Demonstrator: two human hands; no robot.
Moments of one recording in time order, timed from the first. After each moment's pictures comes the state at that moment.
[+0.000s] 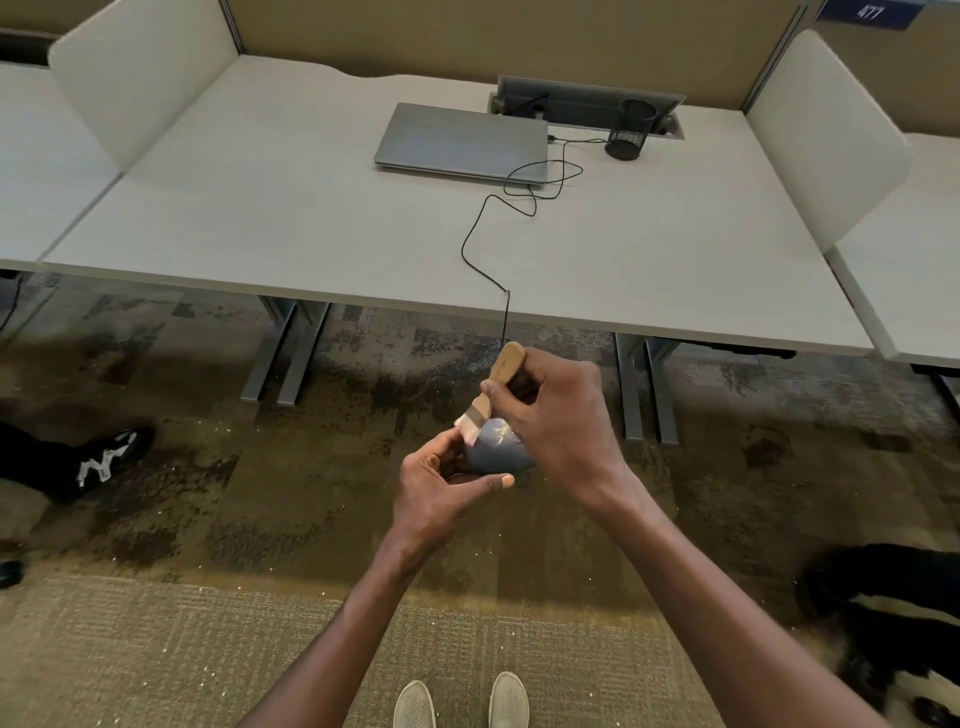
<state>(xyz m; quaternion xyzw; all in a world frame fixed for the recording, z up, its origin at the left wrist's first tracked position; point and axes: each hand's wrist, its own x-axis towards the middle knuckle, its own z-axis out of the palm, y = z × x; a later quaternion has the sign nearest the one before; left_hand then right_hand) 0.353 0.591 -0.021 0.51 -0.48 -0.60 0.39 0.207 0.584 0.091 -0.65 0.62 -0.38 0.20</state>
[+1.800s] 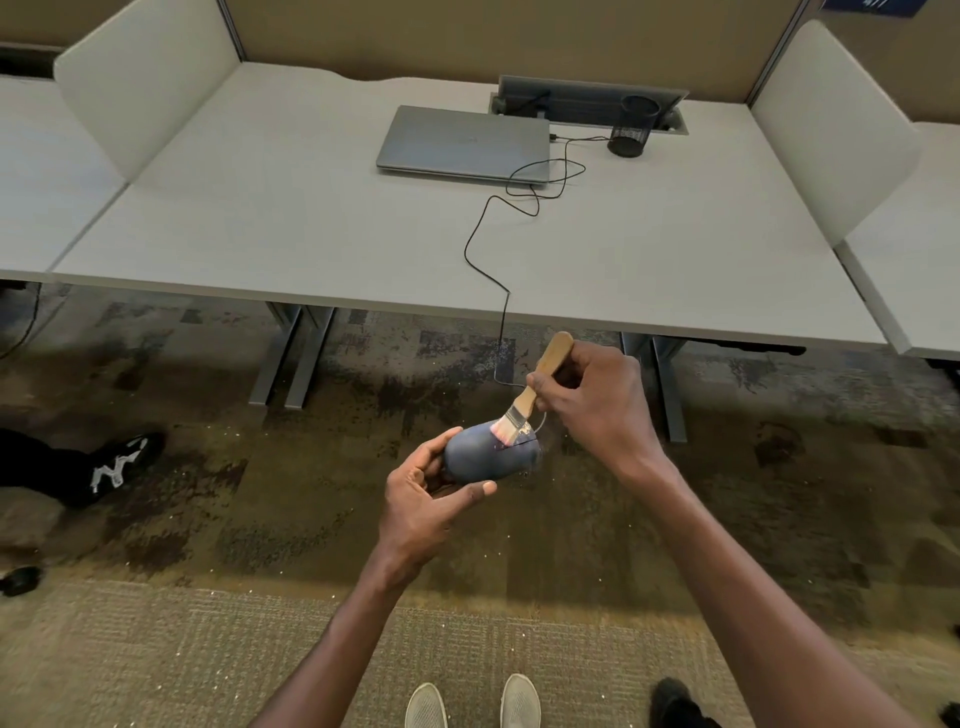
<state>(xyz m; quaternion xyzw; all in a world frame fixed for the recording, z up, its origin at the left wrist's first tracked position) 0.372 0.594 -0.035 0.50 -0.48 -0.59 0.42 0.171 0.568 0.077 -0.60 0.69 -0.36 0.21</state>
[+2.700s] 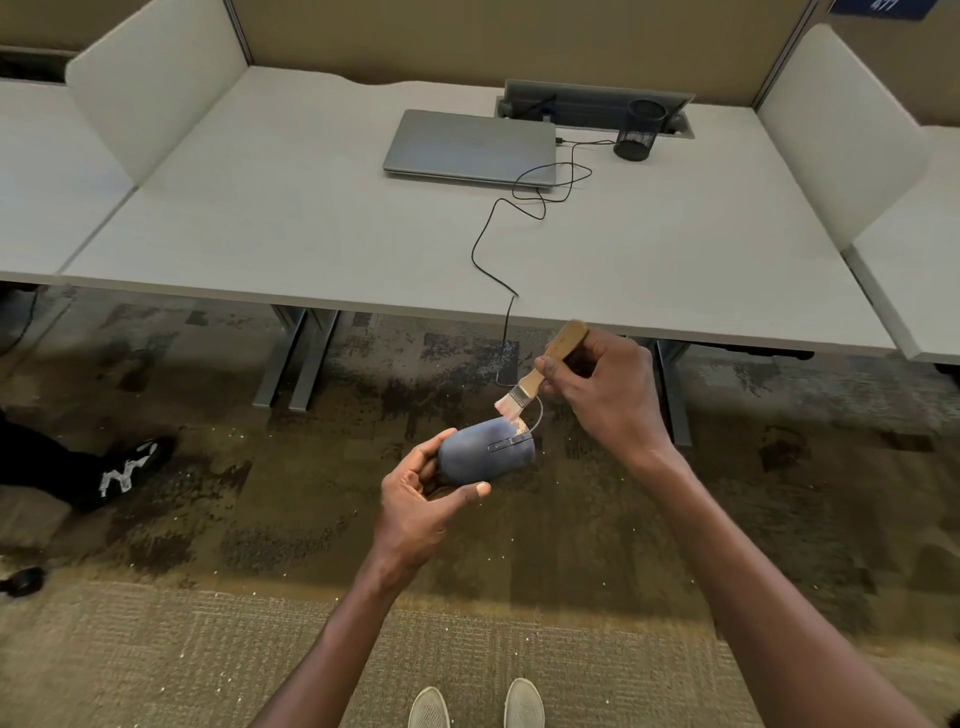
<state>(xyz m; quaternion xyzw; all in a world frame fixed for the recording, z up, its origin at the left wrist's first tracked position) 0.384 0.588 -0.042 0.49 -0.46 -0.60 0.43 0.169 0.557 0.080 -0.58 0.67 -0.40 0.23</state>
